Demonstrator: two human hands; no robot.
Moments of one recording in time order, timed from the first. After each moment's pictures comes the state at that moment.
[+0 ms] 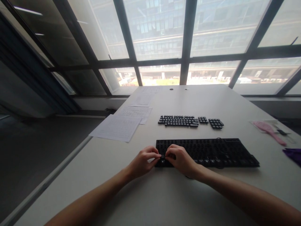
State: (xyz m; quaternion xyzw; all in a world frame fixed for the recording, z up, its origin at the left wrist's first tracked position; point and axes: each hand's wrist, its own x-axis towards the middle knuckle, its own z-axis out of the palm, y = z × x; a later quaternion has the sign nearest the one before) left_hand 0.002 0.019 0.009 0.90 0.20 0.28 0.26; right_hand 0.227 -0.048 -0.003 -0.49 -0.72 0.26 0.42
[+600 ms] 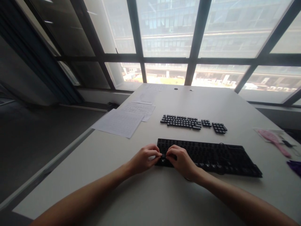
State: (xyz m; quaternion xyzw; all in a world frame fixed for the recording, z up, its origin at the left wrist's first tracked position) left_hand 0.006 0.022 0.008 0.90 0.20 0.28 0.27; right_hand 0.230 -0.046 -0.007 -0.48 -0.72 0.25 0.42
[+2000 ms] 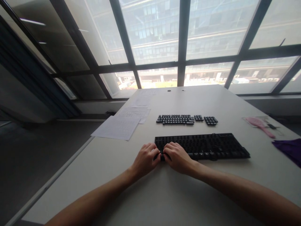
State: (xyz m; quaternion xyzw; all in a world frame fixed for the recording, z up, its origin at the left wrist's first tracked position) left_hand 0.021 -0.002 0.004 0.94 0.27 0.23 0.00; right_hand 0.225 -0.065 0.002 -0.50 -0.81 0.05 0.29
